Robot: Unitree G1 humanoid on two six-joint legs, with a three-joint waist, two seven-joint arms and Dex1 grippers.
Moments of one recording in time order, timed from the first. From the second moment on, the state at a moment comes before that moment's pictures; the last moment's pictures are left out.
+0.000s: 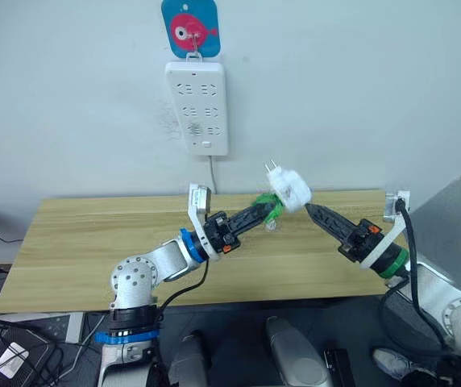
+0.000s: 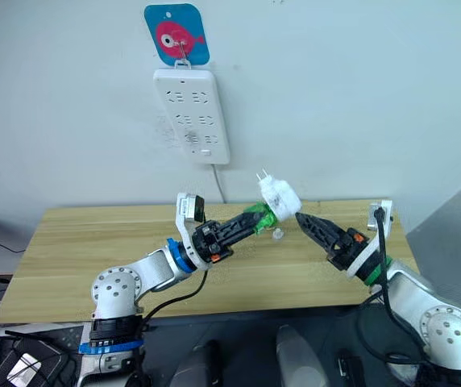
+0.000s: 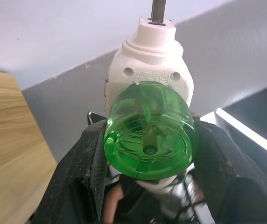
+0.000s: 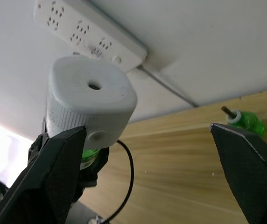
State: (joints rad) left arm -0.35 0.11 0.23 -0.11 -1.39 1.14 -0.36; right arm -0.05 -0.47 -0.20 -0.48 1.47 0.73 0.07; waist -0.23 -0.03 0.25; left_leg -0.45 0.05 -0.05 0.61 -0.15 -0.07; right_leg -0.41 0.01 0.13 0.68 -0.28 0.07
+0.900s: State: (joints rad) left arm -0.31 0.14 0.09 -0.09 -1.96 1.00 0.03; right arm -0.27 -0.26 -0.13 -0.41 1.54 0.71 0.02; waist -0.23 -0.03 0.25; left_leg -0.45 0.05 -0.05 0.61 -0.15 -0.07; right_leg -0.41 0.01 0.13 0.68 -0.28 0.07
